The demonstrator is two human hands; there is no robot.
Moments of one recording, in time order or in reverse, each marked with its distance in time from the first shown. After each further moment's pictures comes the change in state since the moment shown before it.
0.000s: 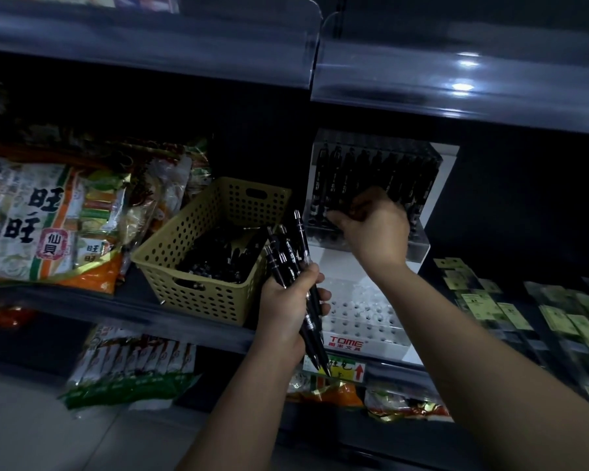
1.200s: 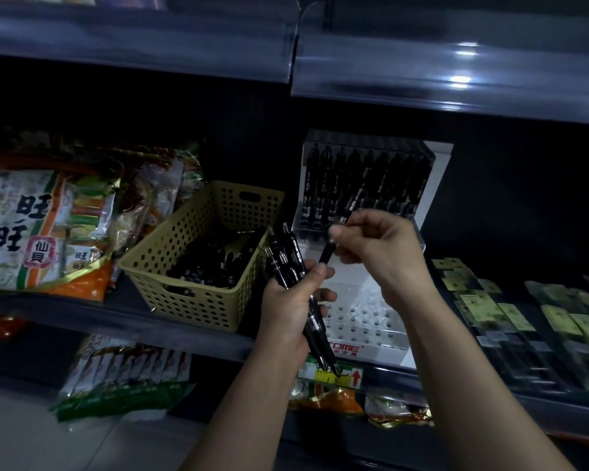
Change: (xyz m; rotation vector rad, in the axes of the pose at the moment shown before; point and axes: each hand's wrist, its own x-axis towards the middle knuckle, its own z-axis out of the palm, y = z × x) left_hand 0.008 -0.009 0.006 0.003 -0.088 0.006; right_hand -0.028 -0.008 -0.040 0.719 -0.318 0.255
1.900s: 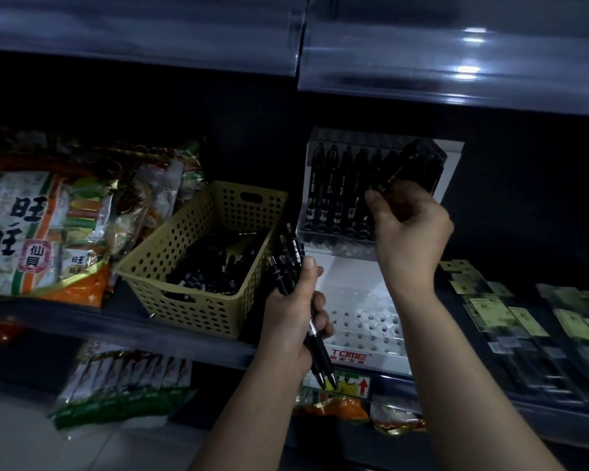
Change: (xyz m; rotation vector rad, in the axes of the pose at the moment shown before) left_hand 0.003 0.001 -0.002 0.016 0.038 -0.125; right_hand 0.022 0.002 0.005 -0.329 0.515 -0.310
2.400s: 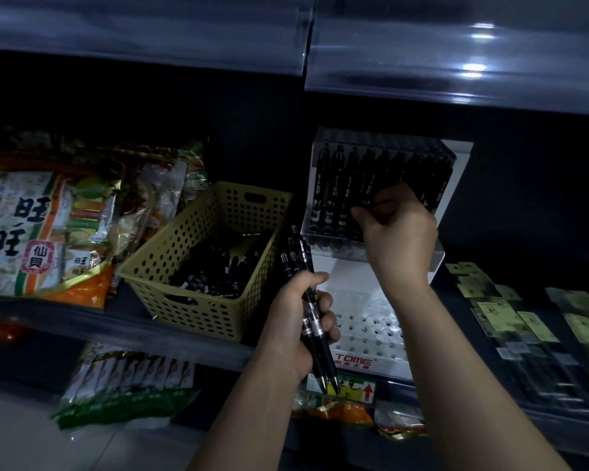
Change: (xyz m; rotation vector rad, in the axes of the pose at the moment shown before) left_hand 0.004 0.009 -0.003 -0.108 -0.125 -0.165; right_hand 0.005 0.012 0.015 -0.219 -0.106 -0.074
